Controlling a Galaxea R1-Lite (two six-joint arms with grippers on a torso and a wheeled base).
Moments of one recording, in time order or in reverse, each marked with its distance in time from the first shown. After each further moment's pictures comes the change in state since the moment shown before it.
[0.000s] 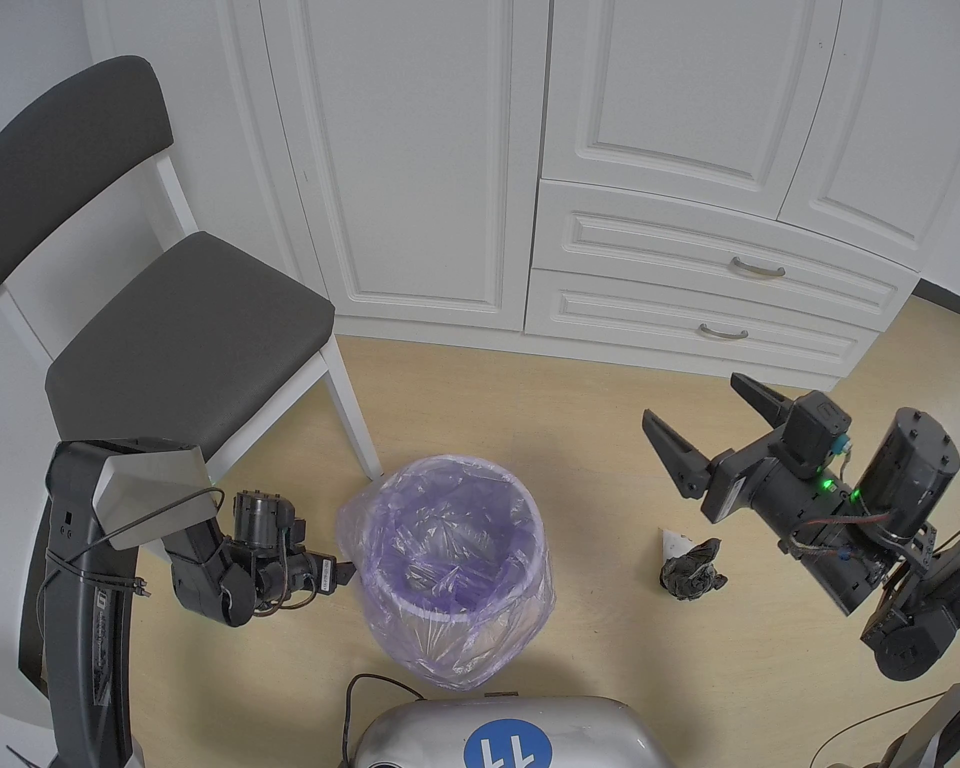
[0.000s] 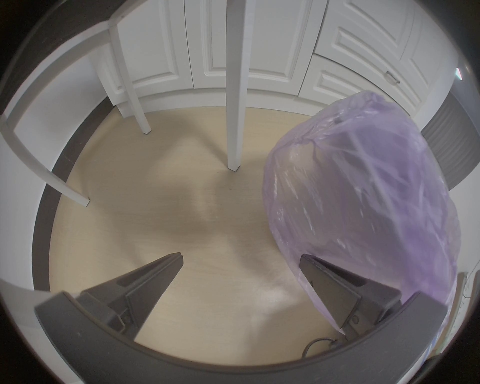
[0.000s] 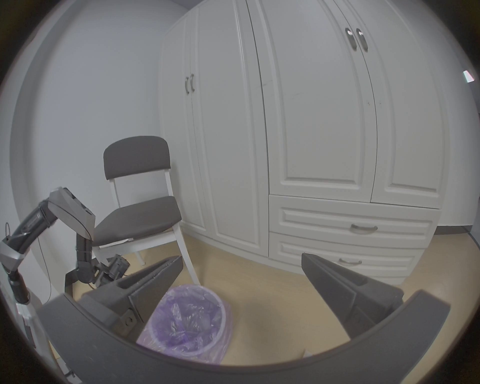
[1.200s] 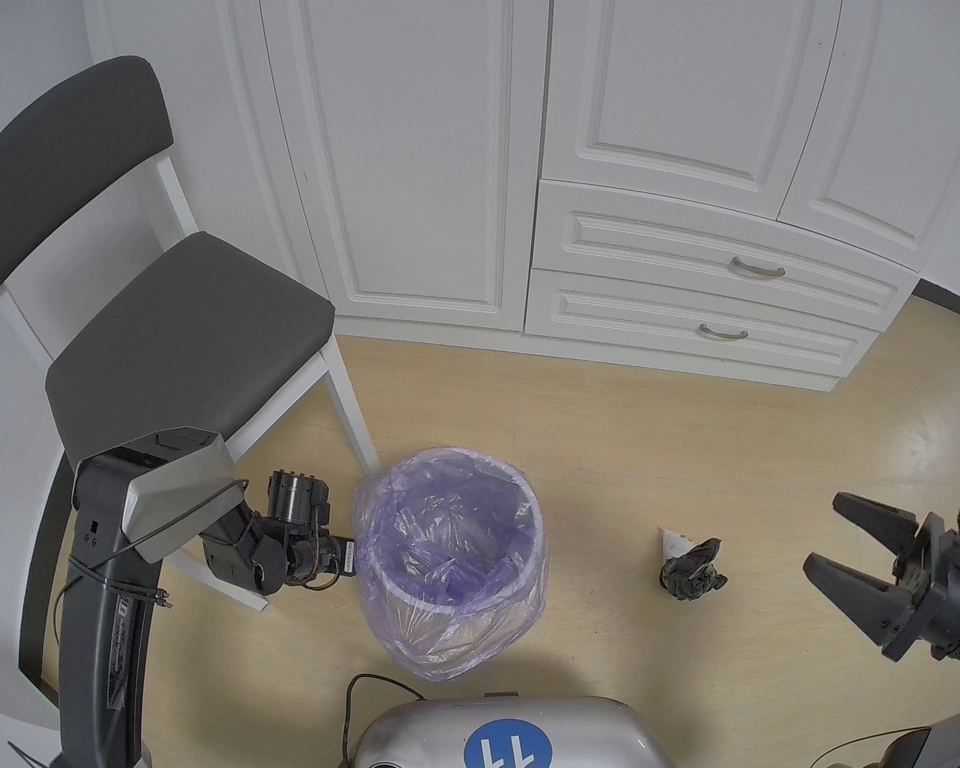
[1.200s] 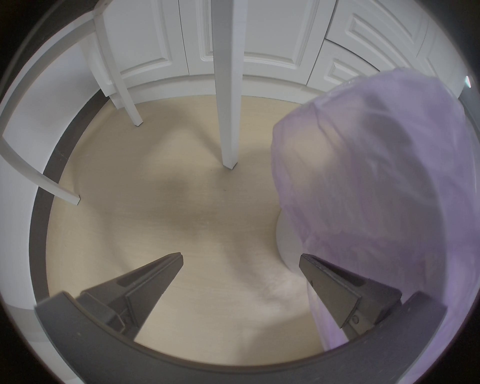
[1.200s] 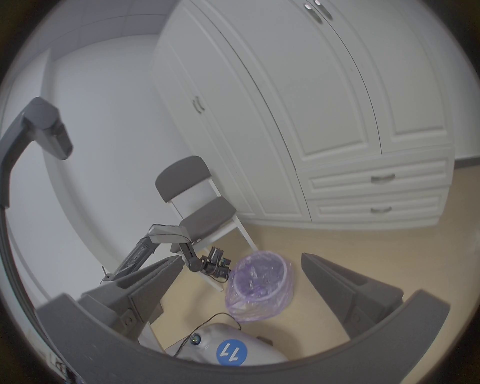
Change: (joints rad) left arm -0.041 0.075 -0.299 0.287 0.047 -0.056; right arm 0.045 -0.745 0.164 0.712 0.240 0.345
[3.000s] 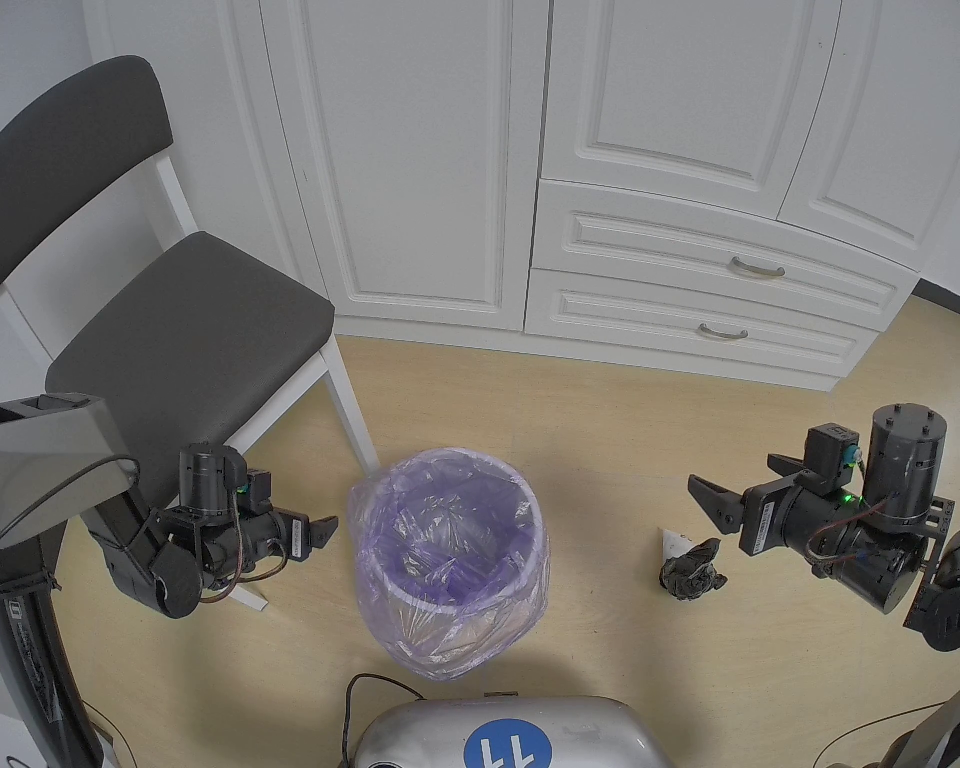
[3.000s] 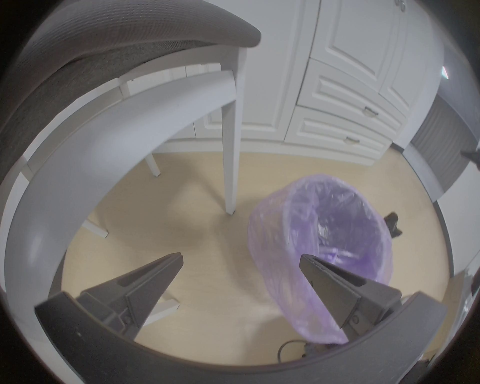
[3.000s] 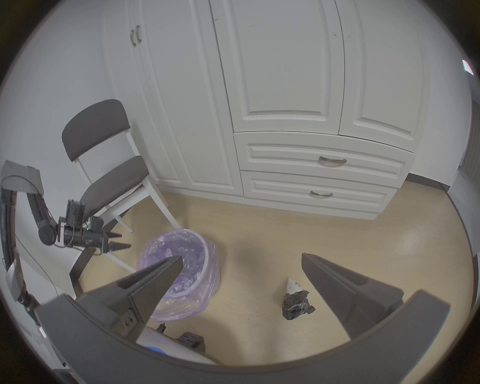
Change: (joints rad) left arm 0.025 -0.443 0.512 -0.296 -0.058 0.063; right arm -0.129 0.581 -0.226 -0.066 -0.316 -0.103
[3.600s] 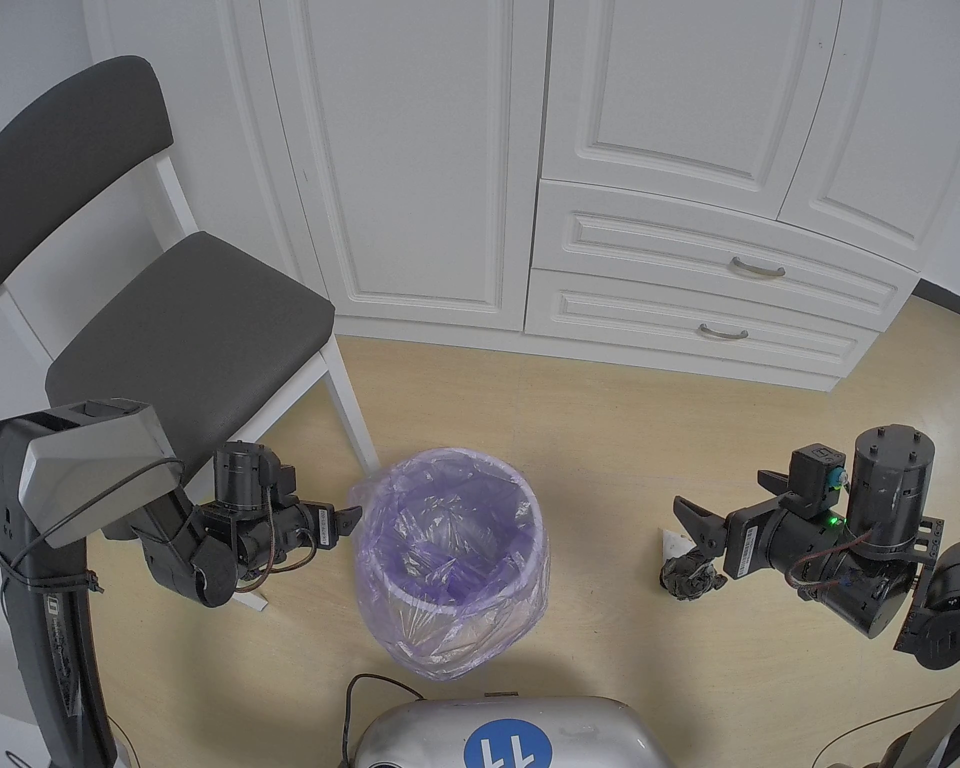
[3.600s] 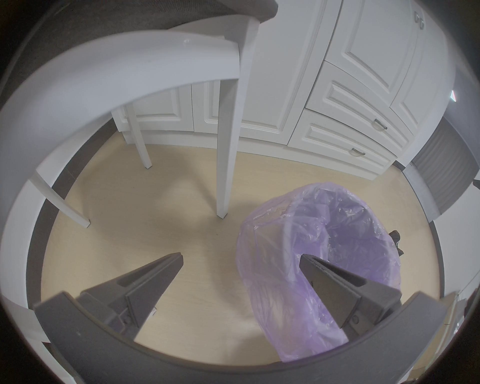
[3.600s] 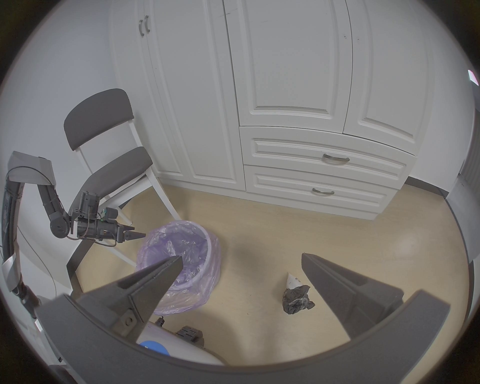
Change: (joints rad) left arm -0.025 0.142 -0.160 0.000 -0.006 -0.112; right arm 0.085 0.022 0.024 -0.017 -0.087 0.001
